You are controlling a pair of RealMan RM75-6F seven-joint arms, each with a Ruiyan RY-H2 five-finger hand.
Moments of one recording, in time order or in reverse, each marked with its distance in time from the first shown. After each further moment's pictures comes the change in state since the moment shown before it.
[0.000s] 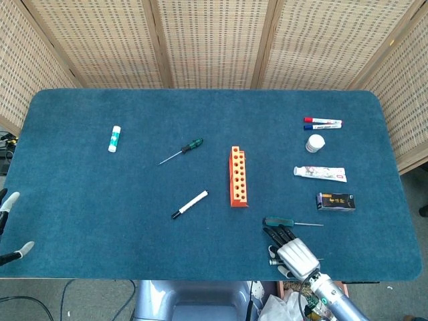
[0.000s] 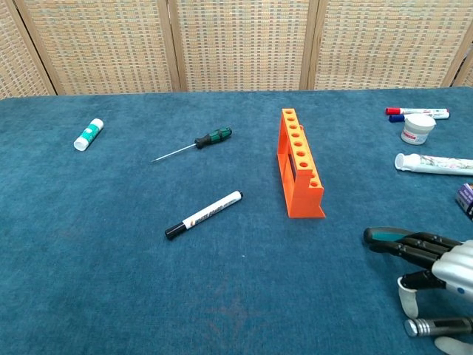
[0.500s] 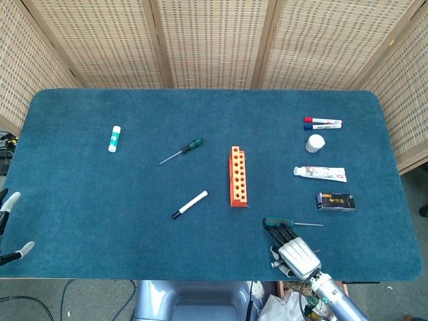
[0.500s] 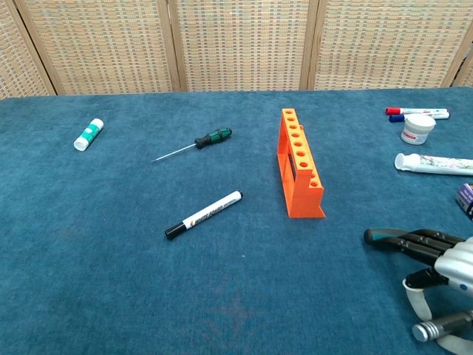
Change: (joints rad) left arm -0.002 -0.001 0.001 0.000 -0.002 -0.004 0.004; right arm 0.003 -0.006 -0.012 0.016 -0.006 0.037 0.016
